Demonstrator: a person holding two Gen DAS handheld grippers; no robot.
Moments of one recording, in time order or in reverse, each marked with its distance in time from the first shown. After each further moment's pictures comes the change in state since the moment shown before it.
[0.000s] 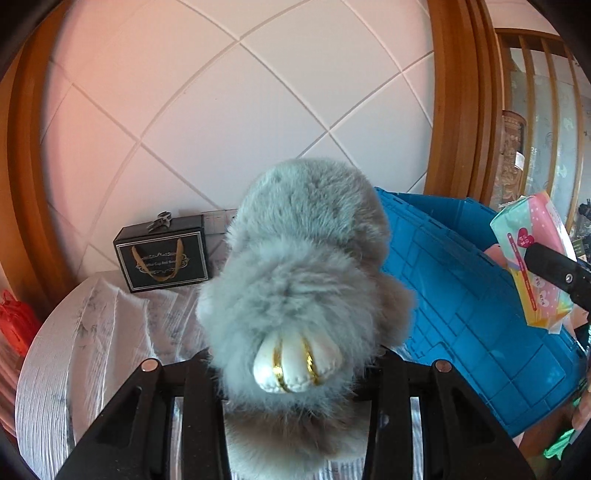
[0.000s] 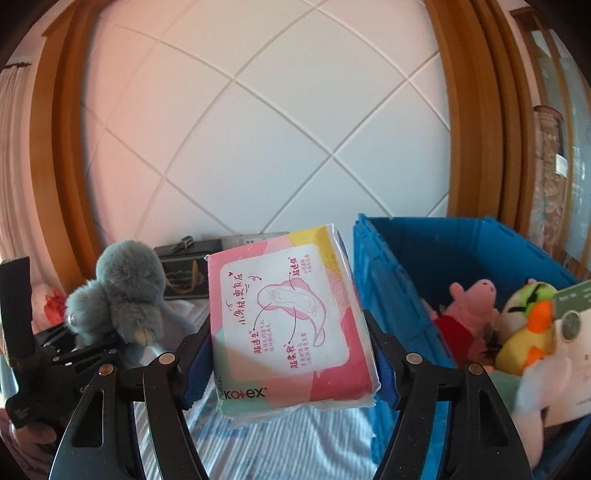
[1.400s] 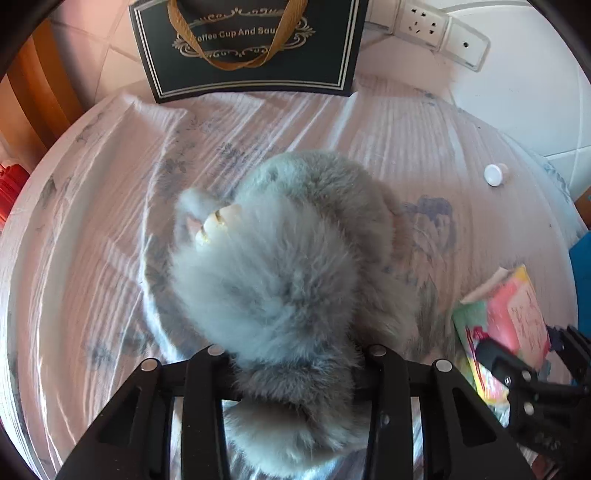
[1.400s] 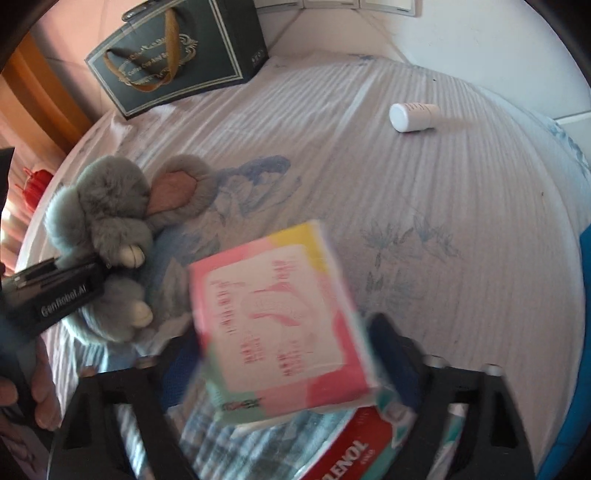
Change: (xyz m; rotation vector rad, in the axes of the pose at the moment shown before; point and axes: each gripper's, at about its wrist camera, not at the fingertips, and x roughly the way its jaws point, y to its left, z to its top) left arm 0.322 0.196 -0.115 -0.316 0.603 0.302; right arm 0.433 0.092 -0.157 -0.132 0.769 0.238
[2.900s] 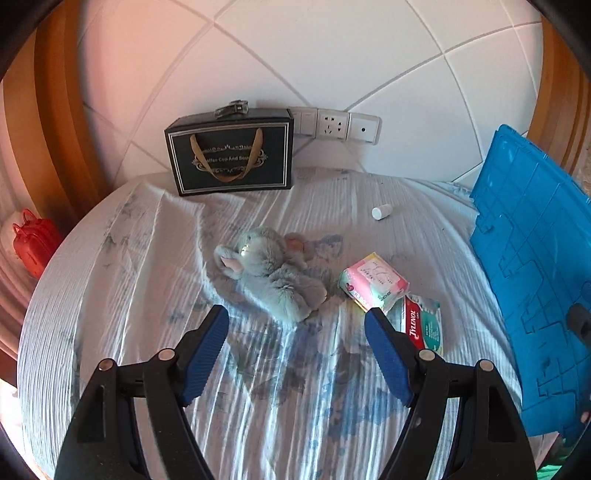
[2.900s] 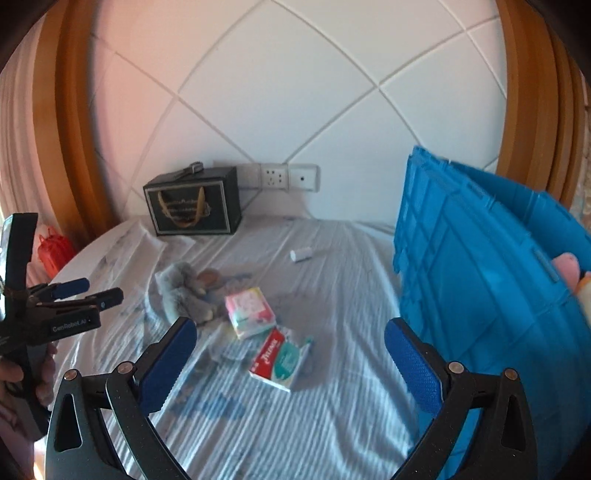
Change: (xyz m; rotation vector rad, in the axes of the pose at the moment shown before) left arm -0.205 -0.013 -0.080 0.129 -0.280 -0.094; right arm -0.293 0.022 -0.152 0.006 -0.527 -0.189
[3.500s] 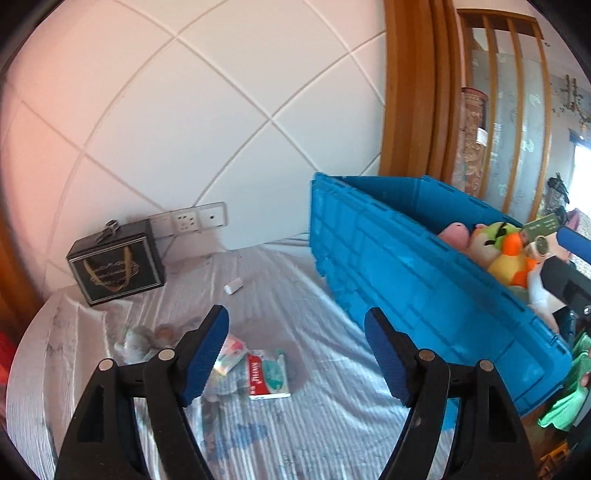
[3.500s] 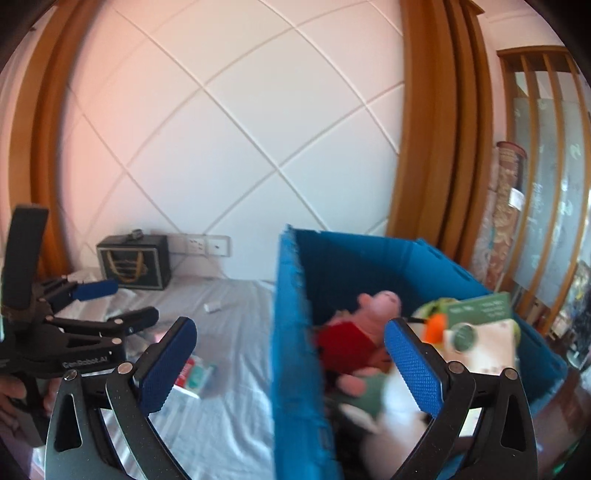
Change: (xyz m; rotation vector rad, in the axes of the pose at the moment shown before) left arm -0.144 -0.160 0.006 0.271 -0.266 -0.287; right arm -0.191 -0.072 -0.012 0.017 -0.266 -0.248
